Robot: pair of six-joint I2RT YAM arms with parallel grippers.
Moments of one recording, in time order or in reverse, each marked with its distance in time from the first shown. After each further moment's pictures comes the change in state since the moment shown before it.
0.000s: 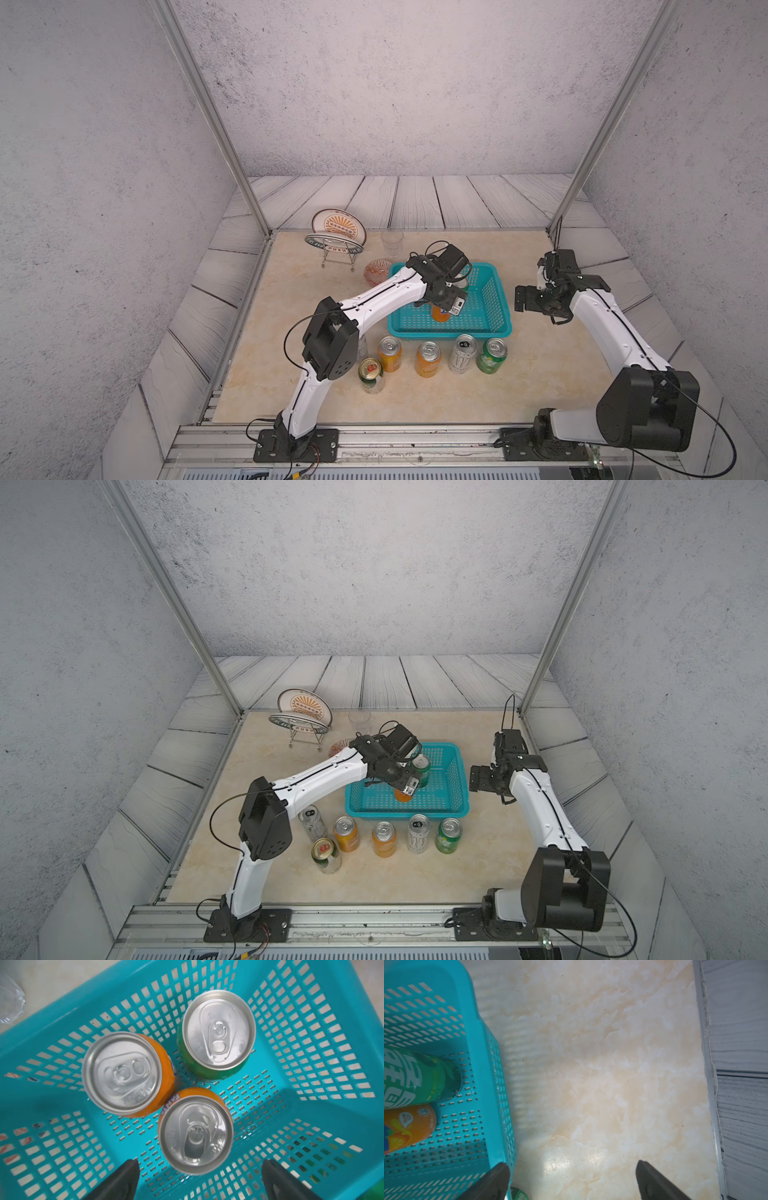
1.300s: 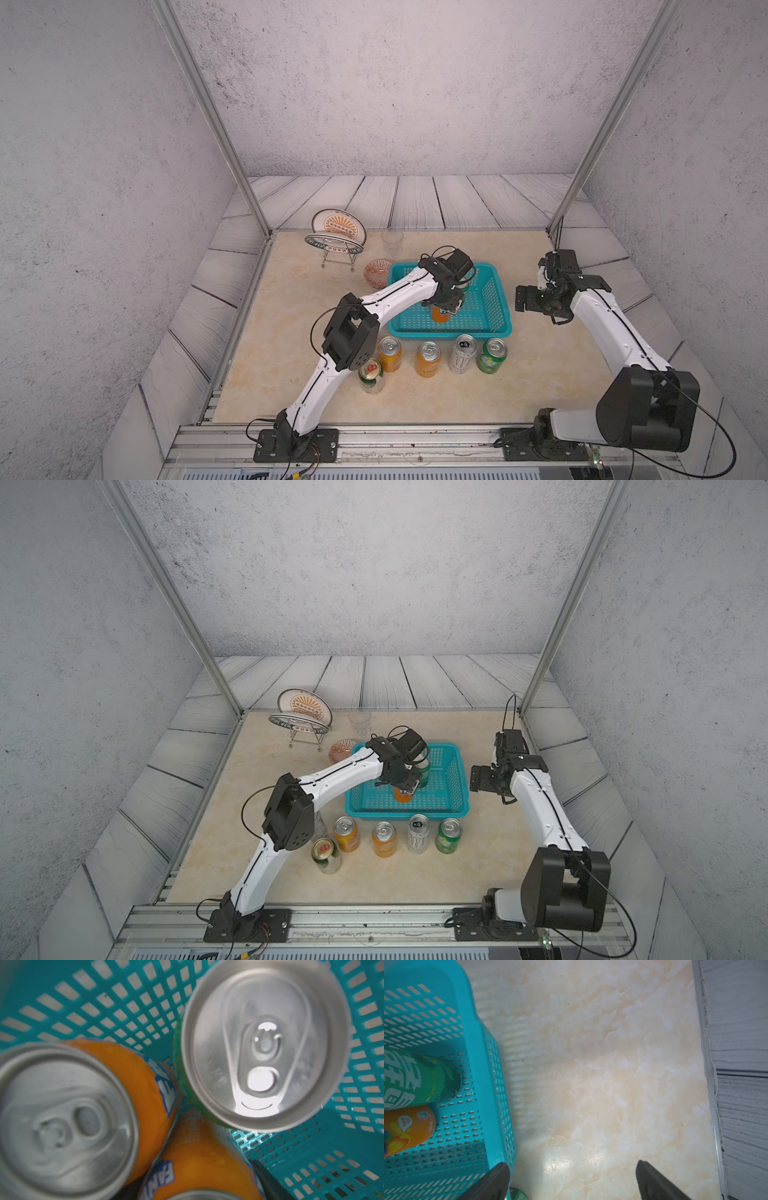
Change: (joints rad) left arm 0.009 0.173 0.143 -0.068 -0.012 -0.018; right arm -0.006 0.000 0.000 0.000 -0.004 0.000
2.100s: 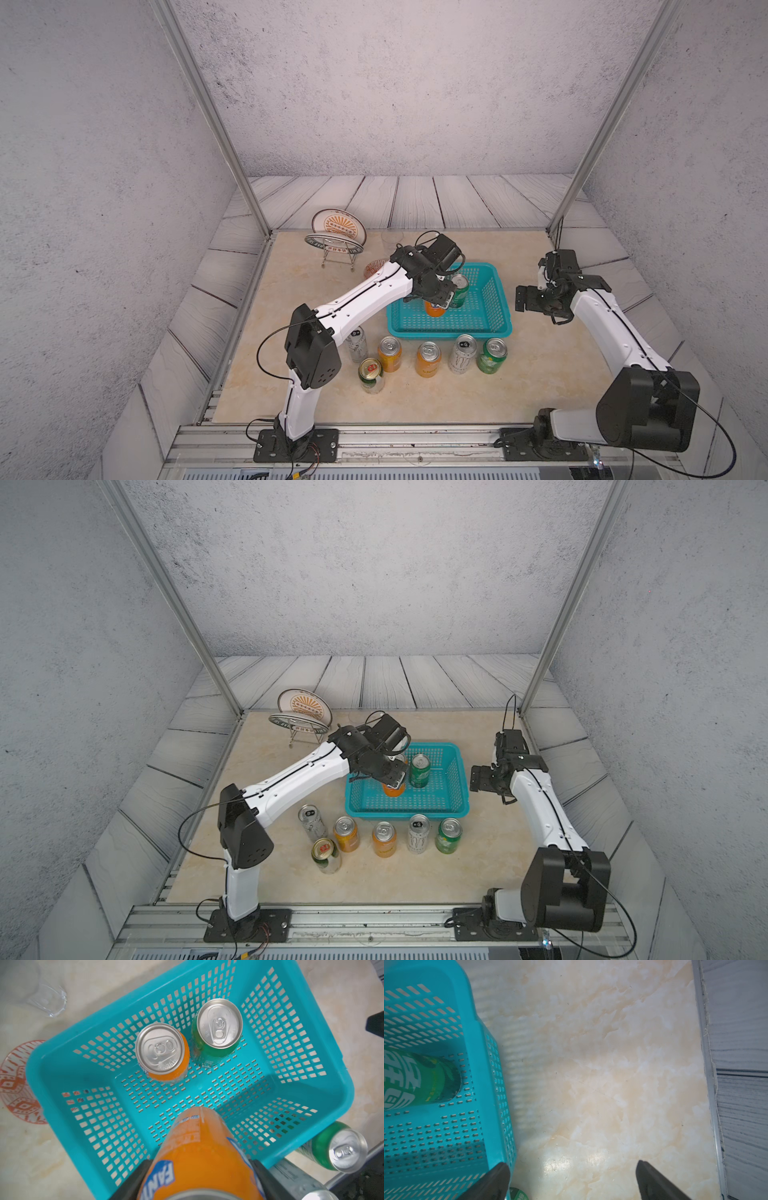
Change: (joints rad) left arm -0.005 -0.359 -0.156 -0.075 0.022 0.008; right arm -0.001 0.000 0.000 0.000 0.000 0.000
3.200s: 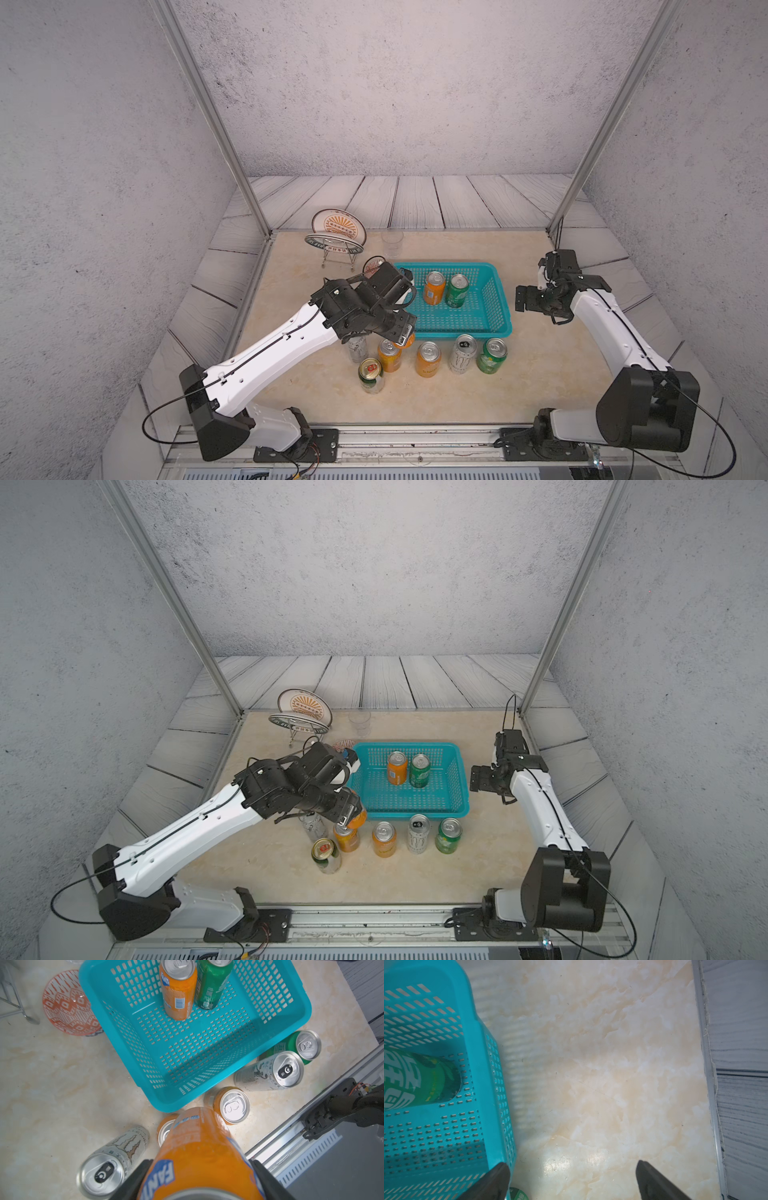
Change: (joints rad) left arm -0.069 -0.592 -0.497 -0.057 0.026 -0.061; right arm 0.000 0.000 0.000 0.000 0.000 0.000
